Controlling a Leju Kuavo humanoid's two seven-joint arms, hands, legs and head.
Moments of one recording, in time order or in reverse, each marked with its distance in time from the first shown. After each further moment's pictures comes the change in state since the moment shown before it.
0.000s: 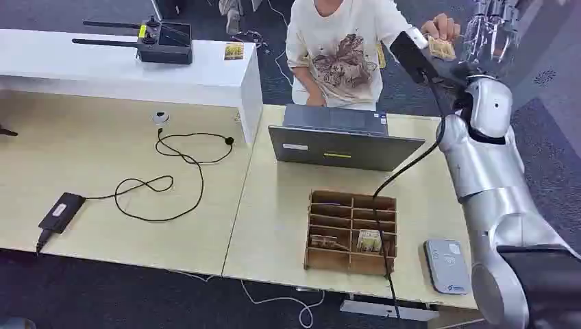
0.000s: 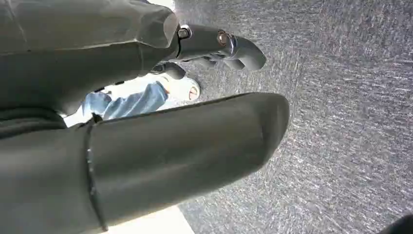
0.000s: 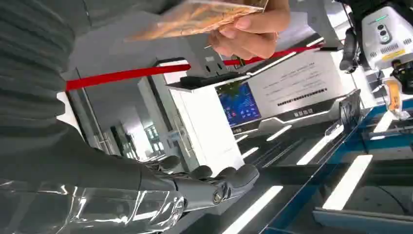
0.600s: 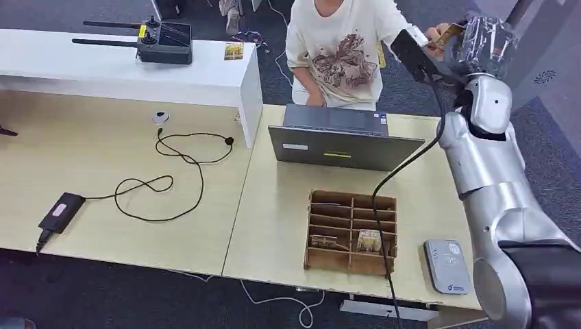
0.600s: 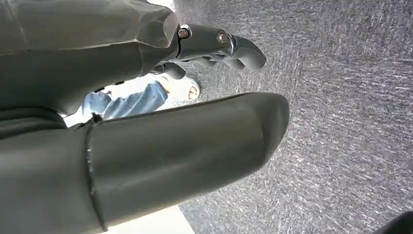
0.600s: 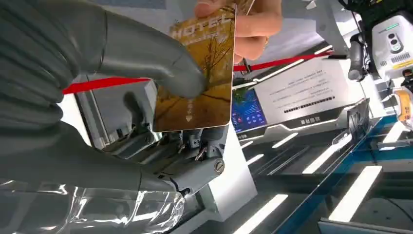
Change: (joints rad) left arm 0.000 0.000 0.000 0.000 0.000 -0.001 -0.003; right arm -0.025 0.000 0.000 0.044 -0.002 0.015 0.018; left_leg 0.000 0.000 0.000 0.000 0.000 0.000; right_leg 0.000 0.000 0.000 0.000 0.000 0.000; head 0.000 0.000
